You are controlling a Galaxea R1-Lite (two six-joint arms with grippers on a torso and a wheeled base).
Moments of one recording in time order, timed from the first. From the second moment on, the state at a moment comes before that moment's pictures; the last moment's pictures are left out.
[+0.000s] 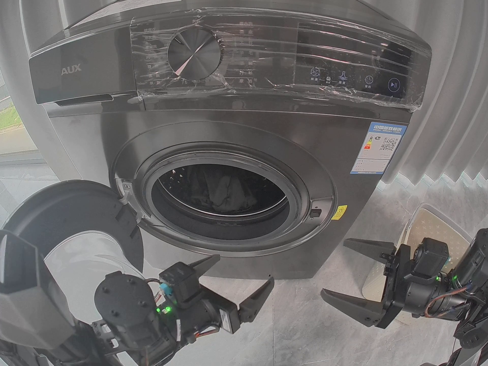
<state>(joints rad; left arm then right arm) -0.91 1.90 -0.25 -1.54 0.24 -0.19 0.71 1.59 -0.08 -1.55 0.30 0.10</state>
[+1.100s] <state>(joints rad) -0.70 1.24 -0.02 -1.25 0.35 -0.14 0.39 1.26 -0.02 -1.41 0.18 0.06</state>
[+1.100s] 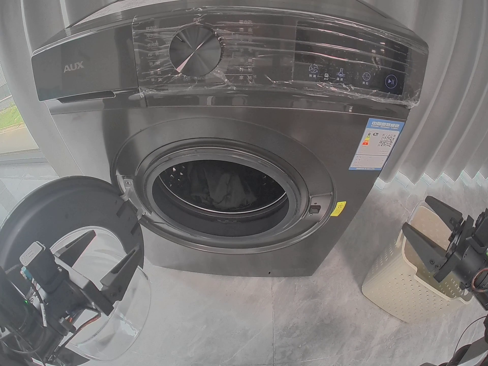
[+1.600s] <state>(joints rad) -0.49 0.66 -0.02 -0.57 0.29 -0.04 0.26 0.94 -0.02 -1.00 0.18 -0.03</state>
